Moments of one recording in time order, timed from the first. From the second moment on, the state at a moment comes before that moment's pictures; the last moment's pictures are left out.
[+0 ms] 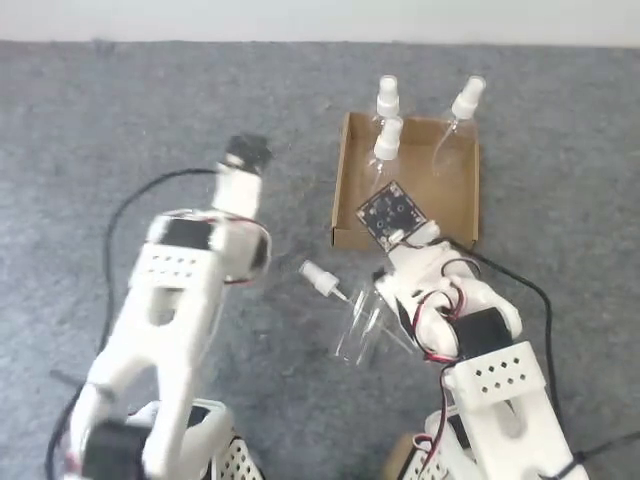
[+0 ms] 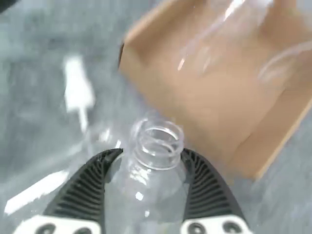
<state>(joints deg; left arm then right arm) 1.5 -24.8 41.7 62.5 -5.2 -21.5 -56.5 59.0 52.3 21.0</state>
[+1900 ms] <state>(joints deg) 9.4 -63.9 29.5 61.3 18.7 -52.7 -70.9 74.0 26.5 11.3</state>
